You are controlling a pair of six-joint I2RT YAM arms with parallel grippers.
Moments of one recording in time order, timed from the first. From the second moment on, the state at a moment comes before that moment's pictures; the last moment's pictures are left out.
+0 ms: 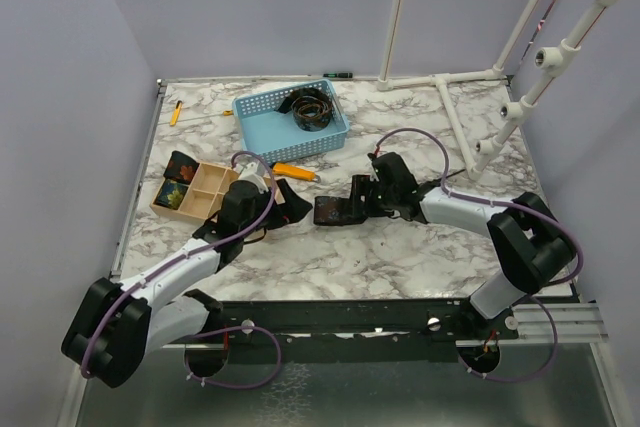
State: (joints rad) left arm -0.51 1.05 0.40 0.19 0.14 -0.76; right arm 0.63 1.60 0.83 -0.07 -0.09 0.52
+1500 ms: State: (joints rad) left arm -0.52 1.47 0.58 0.26 0.31 -0.80; right arm 0.53 1.56 0.77 -0.02 -0.10 0.53
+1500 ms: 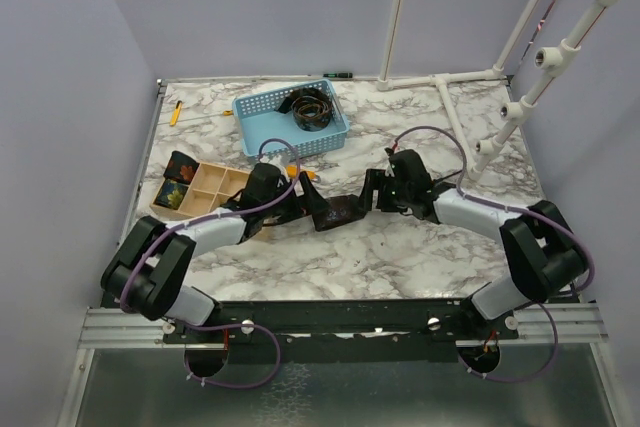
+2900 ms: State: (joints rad) left arm -0.52 1.16 0.43 0.22 0.22 -0.85; right arm 0.58 1.64 0.88 -0.08 -0.16 0.43
